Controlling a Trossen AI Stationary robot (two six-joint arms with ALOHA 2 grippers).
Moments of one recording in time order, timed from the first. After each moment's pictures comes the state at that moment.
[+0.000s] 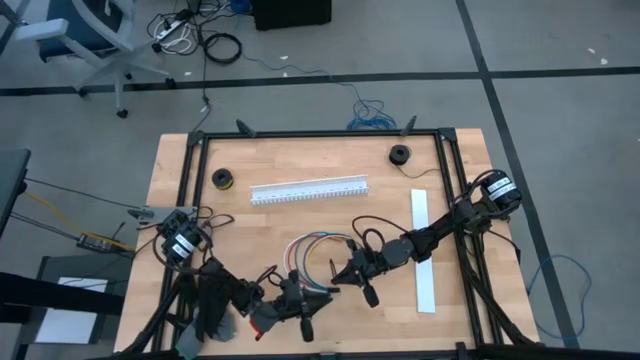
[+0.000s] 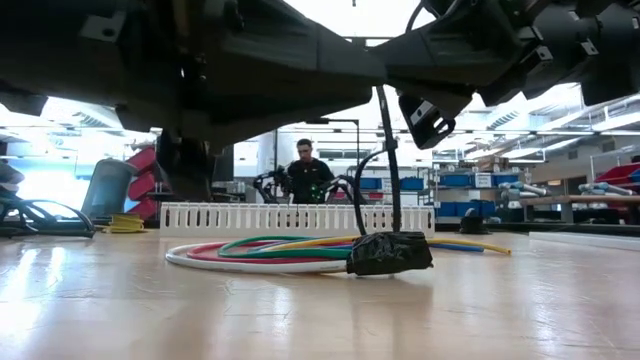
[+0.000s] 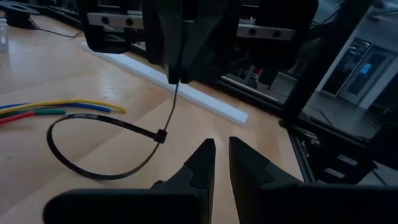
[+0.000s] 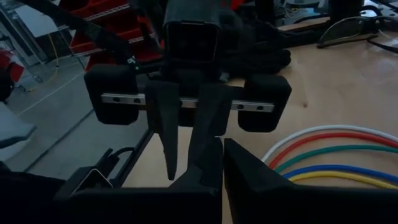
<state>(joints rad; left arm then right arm) -0.71 2.20 1.01 1.12 -0.95 -0.47 0.44 1.78 0.65 0.99 0.11 0.31</state>
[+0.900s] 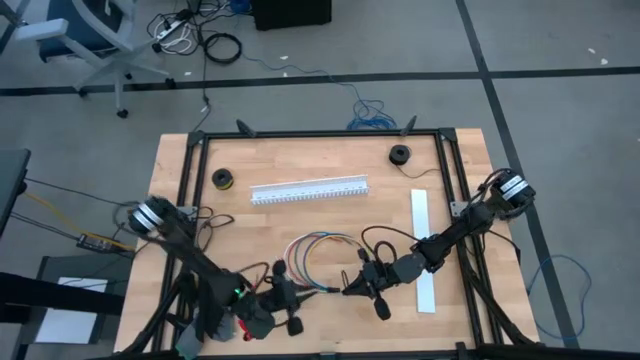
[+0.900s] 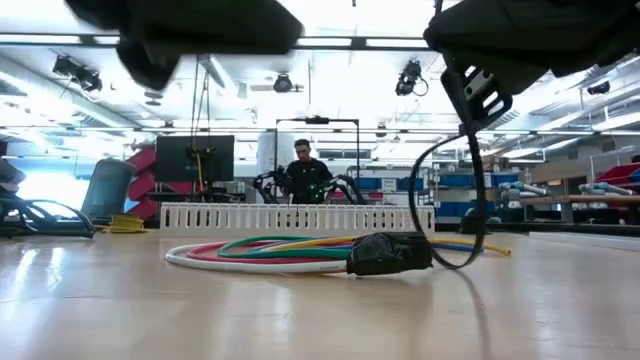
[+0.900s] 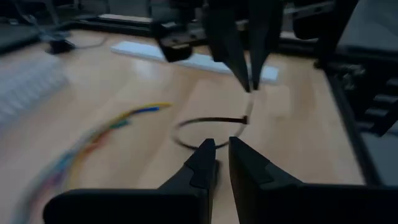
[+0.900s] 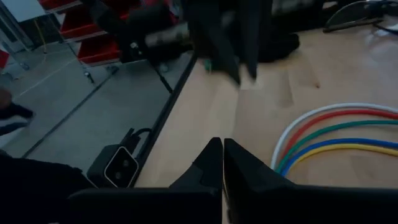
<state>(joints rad) -0.73 1.85 1.01 0.29 -0.94 -0.53 0.58 1.69 0.65 0.82 0.27 0.34</state>
